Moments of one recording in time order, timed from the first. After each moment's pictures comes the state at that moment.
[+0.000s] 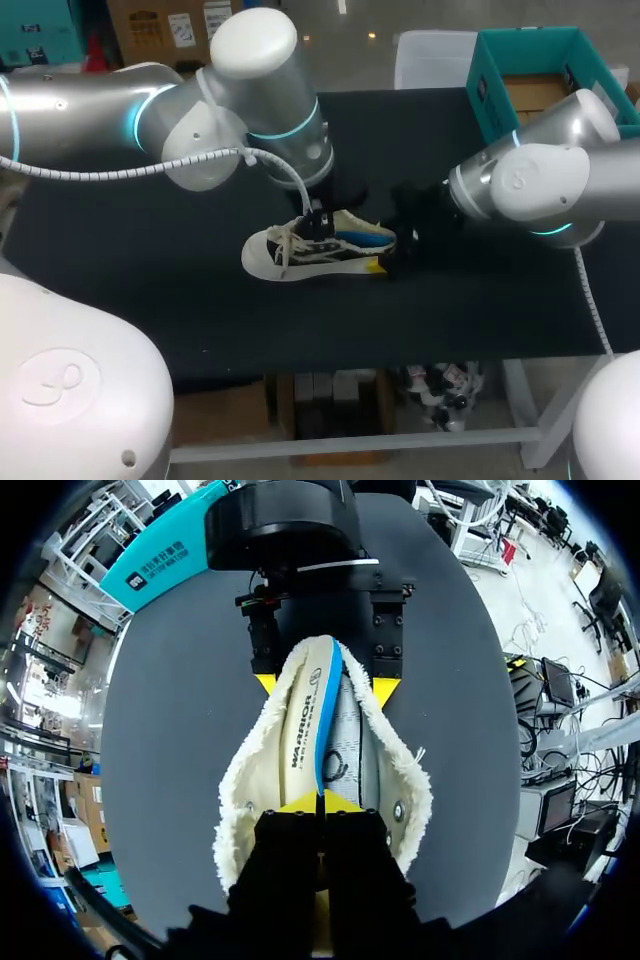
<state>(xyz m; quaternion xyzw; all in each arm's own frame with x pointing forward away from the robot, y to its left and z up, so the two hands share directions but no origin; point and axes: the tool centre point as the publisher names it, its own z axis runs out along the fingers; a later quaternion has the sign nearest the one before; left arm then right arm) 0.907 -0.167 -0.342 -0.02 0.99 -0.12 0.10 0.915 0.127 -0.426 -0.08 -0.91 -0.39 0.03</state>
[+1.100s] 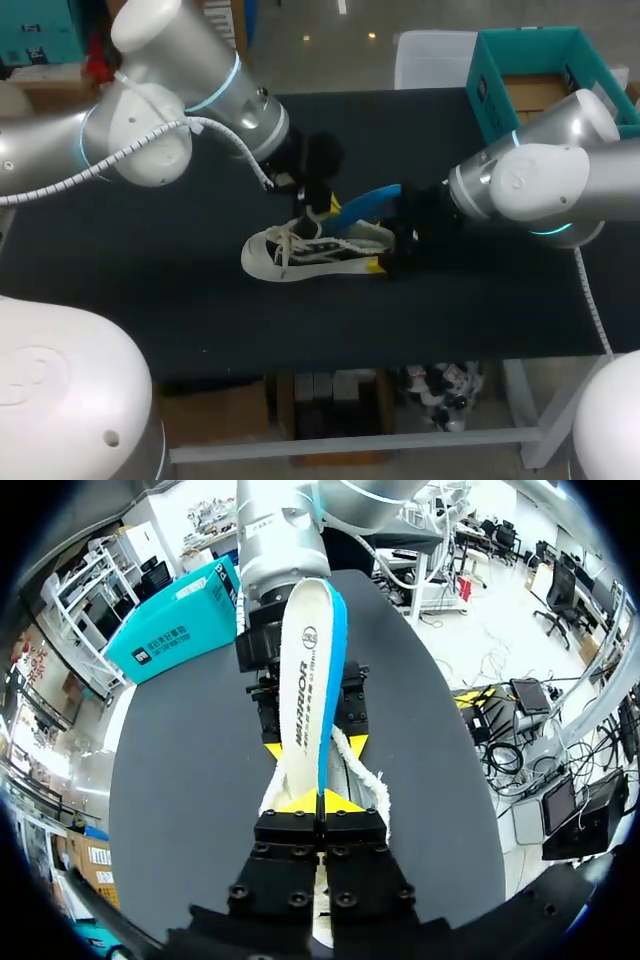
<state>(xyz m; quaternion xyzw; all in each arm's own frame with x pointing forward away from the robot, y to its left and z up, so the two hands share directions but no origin) 0.901 -0.175 -0.287 0.06 0.96 -0.26 0.07 0.915 0.128 -0.426 -0.08 -0.91 -0.39 0.03</state>
